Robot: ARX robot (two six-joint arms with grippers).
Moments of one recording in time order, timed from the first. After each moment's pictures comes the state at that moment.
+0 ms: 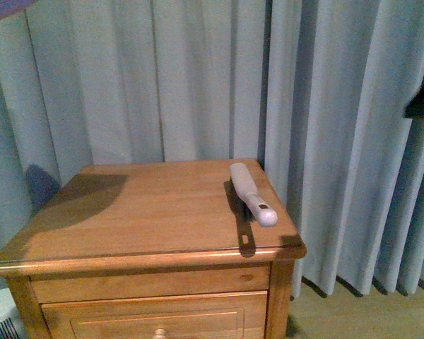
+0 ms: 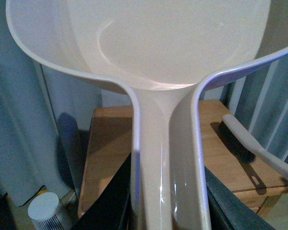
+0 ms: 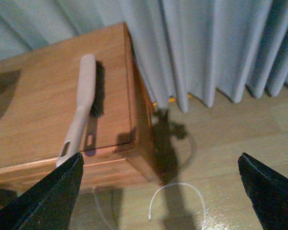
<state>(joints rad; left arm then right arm) -0.06 0.91 0.64 0.25 0.09 0.03 0.26 1.23 0.90 -0.09 0.05 0.31</state>
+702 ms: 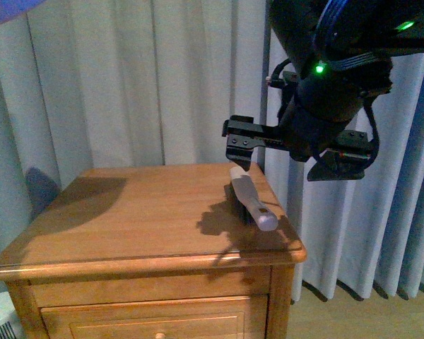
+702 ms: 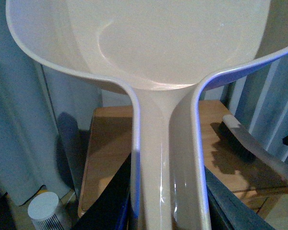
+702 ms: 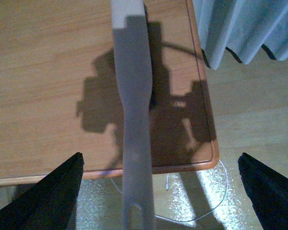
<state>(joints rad) -0.06 0.91 0.64 0.25 0.09 0.02 0.50 1.99 1.63 -0.39 0.18 0.41</state>
